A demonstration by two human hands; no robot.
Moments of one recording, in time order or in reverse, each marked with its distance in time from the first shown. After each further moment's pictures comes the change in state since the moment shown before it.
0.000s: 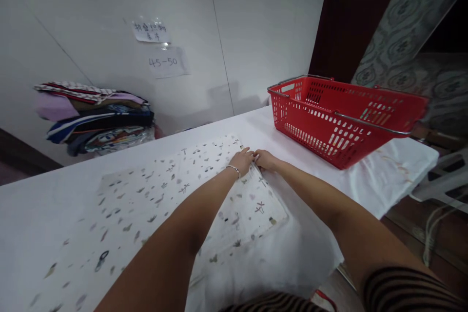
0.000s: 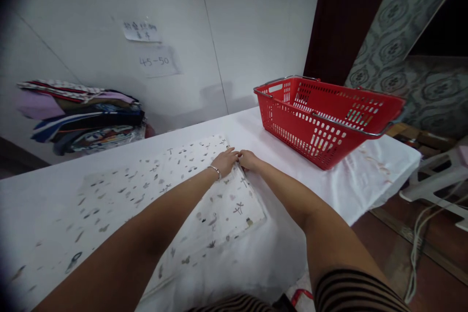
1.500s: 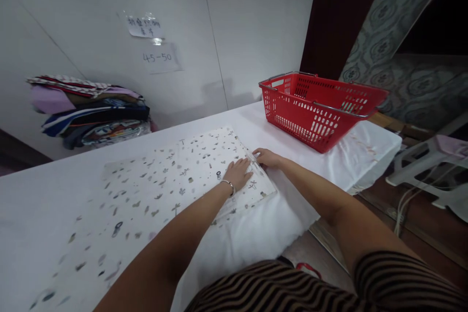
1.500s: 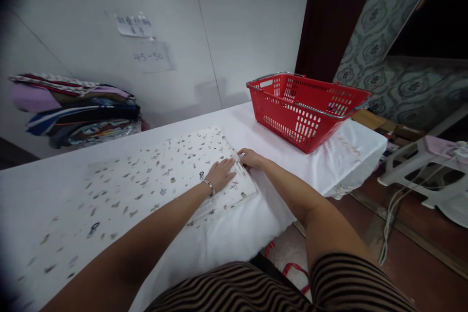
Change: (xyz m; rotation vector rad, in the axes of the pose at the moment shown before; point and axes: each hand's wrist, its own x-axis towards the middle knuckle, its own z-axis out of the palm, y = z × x) left_hand -0.091 0.068 0.016 -0.169 -0.054 -0.177; right_hand -0.078 0.019 -0.005 0.284 -0.113 0.001
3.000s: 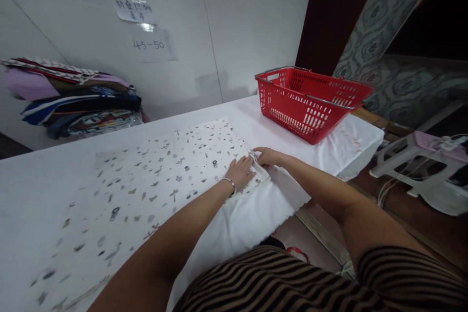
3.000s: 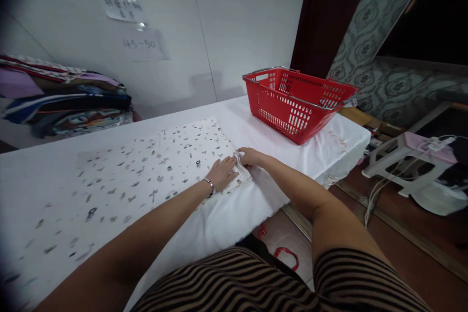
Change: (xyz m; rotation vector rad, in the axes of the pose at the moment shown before) left_hand -0.025 0.033 0.012 -0.016 -0.026 0.083; right_hand -0.062 -0.010 -0.002 -0.295 -0.039 0.125
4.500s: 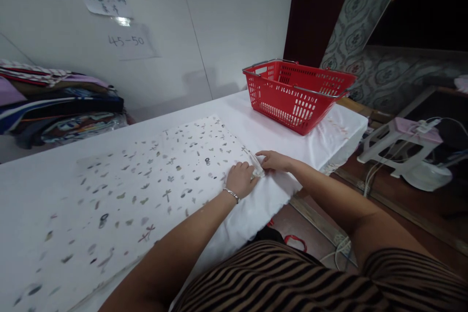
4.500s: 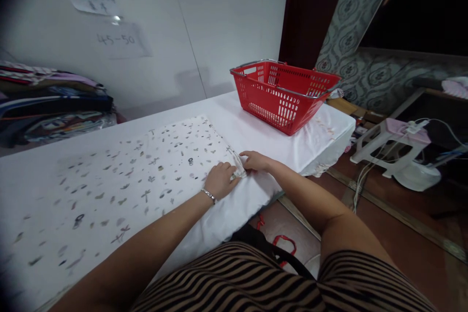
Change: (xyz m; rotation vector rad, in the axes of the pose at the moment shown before) left_hand -0.031 0.045 0.000 0.113 0.207 0.086; right_hand -0.049 0.036 0.004 0.091 -0.028 -0.054
